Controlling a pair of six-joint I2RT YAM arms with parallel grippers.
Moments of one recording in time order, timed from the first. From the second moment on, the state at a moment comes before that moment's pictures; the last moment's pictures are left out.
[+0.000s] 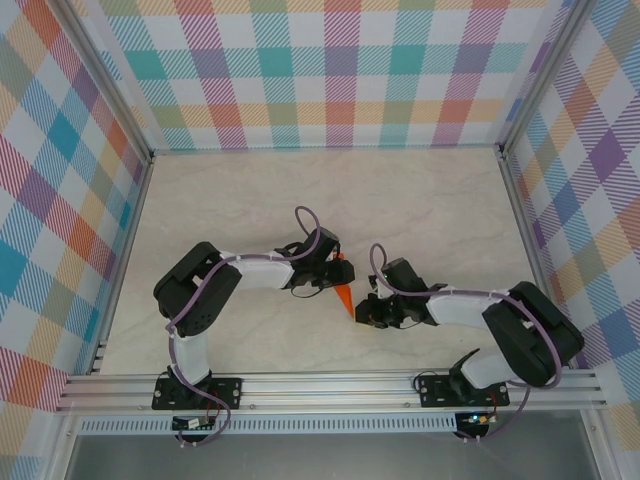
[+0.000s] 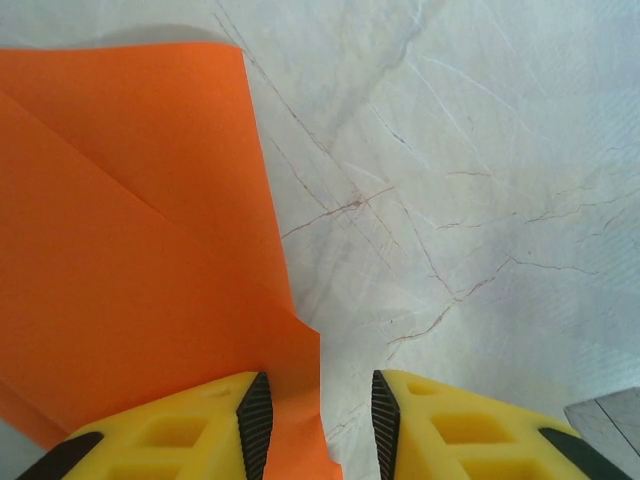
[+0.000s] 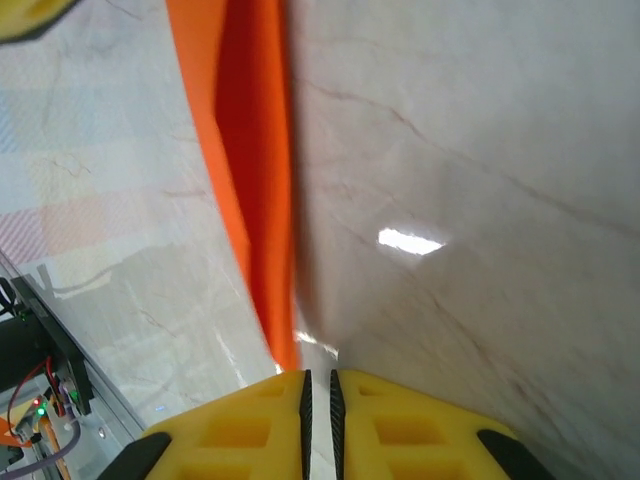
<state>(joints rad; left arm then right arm) -0.78 1.89 1.02 -0.03 0.22 -0.87 0.64 1.40 0.42 -0.04 -0.55 0.78</state>
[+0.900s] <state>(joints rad) -0.78 1.90 1.06 -0.06 0.22 -0.86 0.64 1.50 0.50 0.13 -0.54 0.88</state>
